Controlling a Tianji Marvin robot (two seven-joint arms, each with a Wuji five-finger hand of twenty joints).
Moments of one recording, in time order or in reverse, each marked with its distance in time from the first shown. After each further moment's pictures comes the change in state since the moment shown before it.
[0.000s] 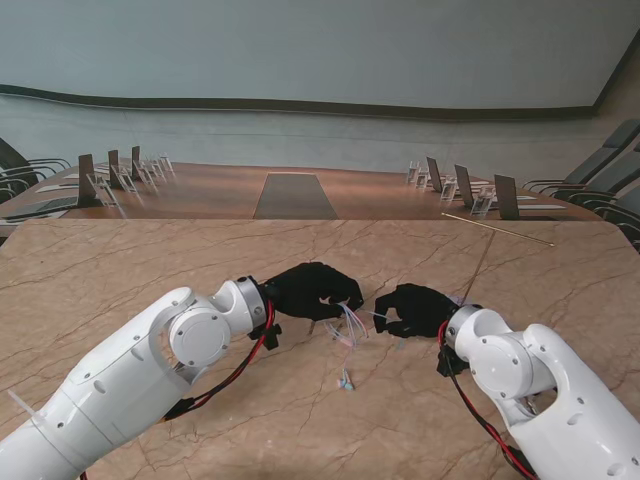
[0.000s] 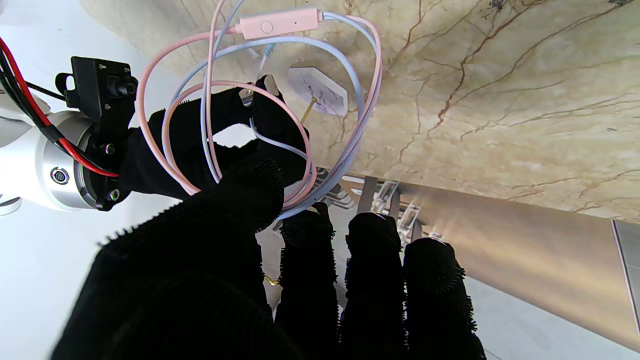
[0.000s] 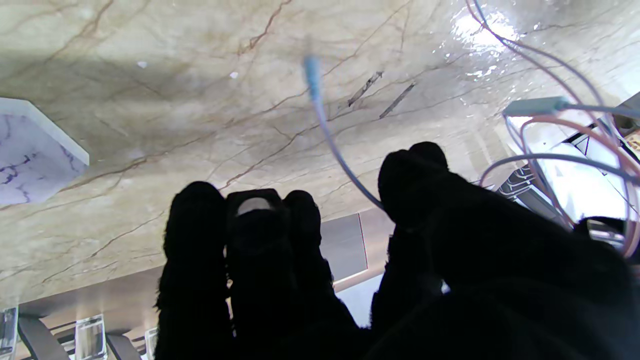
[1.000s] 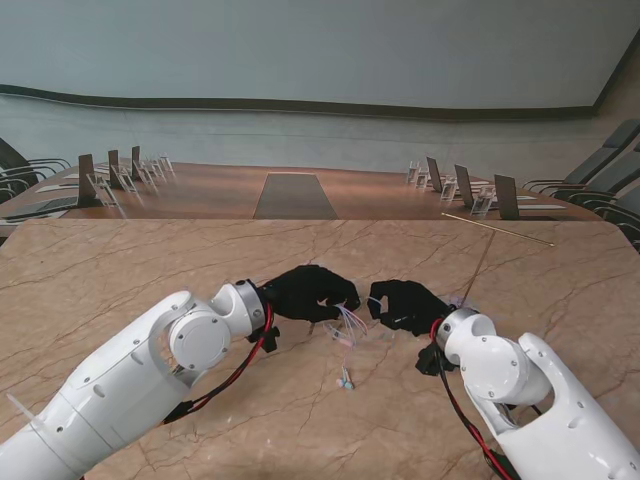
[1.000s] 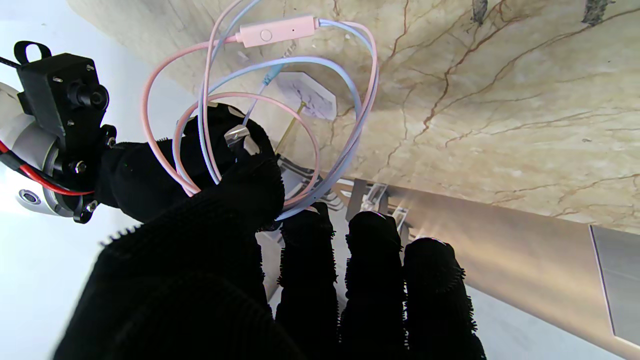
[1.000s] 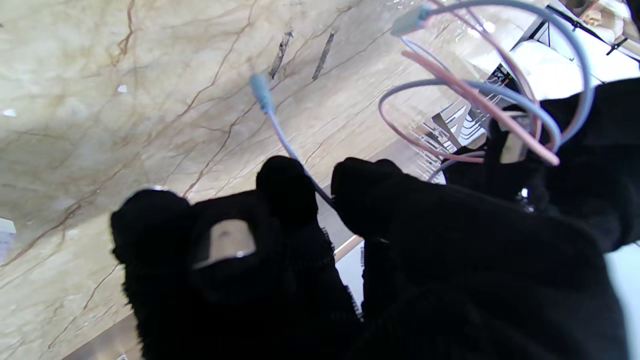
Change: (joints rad) left arm 0.015 0.001 -0.004 -0.001 0.011 0.027 0.008; right arm -0.028 -0.041 -0.008 -0.016 0.270 0.113 -0.143; left_hand 0.014 0.002 -0.014 0.000 0.000 0.000 0.000 0.000 0.000 0.000 0.000 0.000 0.000 0.000 -0.010 0.000 -0.001 0.001 0.000 0.000; right_hand 0.127 -0.111 0.215 -0.011 -0.055 0.303 0.230 0.292 0.513 0.009 -0.067 -0.195 0.330 0.086 0.095 -0.299 0.341 0.230 0.081 -0.082
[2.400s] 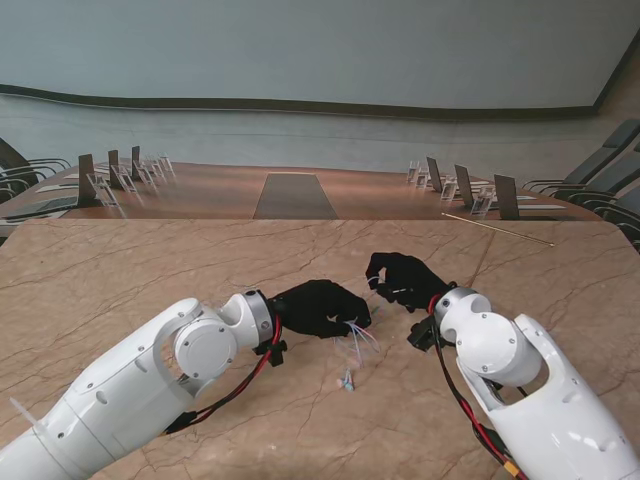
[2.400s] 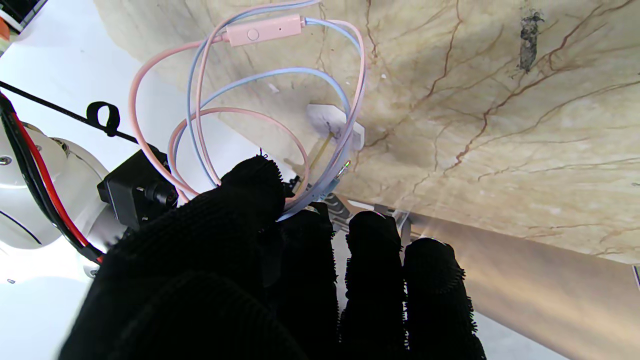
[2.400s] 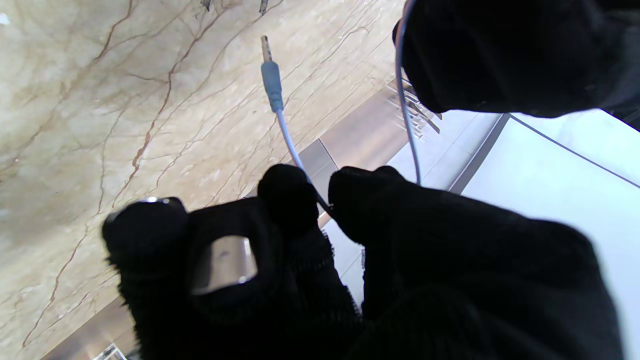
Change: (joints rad) left arm 0.005 0.008 0.043 -0.033 -0.029 0.000 -0.045; right arm 0.084 -0.029 -0.017 0.047 0.118 0.020 -0.074; left_hand 0.016 0.019 -0.025 0.000 -0.011 0.000 0.000 0.013 -0.001 0.000 0.000 0.000 0.000 0.000 -0.003 0.000 -0.008 0.001 0.000 -0.001; right_hand 0.001 0.042 0.000 0.042 -0.022 -0.009 0.041 0.066 -0.015 0.010 0.062 0.027 0.019 0.009 0.060 -0.001 0.051 0.018 0.001 0.056
